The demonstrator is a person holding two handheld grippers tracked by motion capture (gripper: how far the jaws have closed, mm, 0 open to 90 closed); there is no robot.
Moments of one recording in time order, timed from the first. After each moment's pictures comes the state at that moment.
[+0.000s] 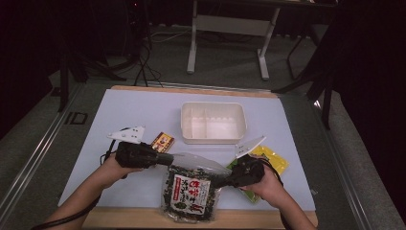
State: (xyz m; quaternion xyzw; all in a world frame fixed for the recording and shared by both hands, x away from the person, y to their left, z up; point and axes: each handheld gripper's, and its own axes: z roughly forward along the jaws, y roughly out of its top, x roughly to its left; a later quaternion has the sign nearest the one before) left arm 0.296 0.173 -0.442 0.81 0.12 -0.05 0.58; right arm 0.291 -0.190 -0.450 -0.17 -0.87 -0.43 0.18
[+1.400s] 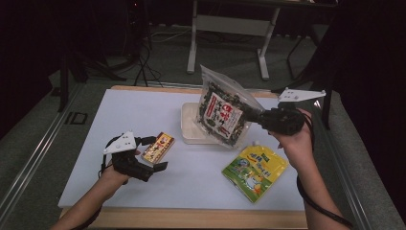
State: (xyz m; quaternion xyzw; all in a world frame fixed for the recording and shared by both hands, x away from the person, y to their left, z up) left arm 0.275 0.178 -0.469 0.76 0.25 0.10 0.59; right arm 0.344 -0.247 -0.324 -0.29 -0.81 -0.50 -0.11
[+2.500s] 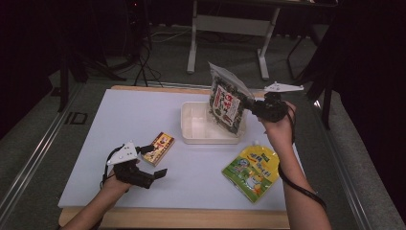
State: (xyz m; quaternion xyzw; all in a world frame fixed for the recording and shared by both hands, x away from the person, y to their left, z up) left arm 0.268 0.182 -0.504 0.76 0.28 0.12 0.58; right arm 0.414 -0.239 -0.375 -0.37 -0.78 -0.47 -0.17
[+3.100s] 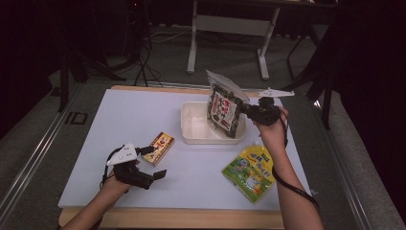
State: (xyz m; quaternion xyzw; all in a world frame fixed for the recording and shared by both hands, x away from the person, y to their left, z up) left arm 0.269 0.183 -0.509 0.76 0.27 0.12 0.58; right arm 0.430 -0.240 -0.412 -0.39 -0.77 -0.48 -0.15
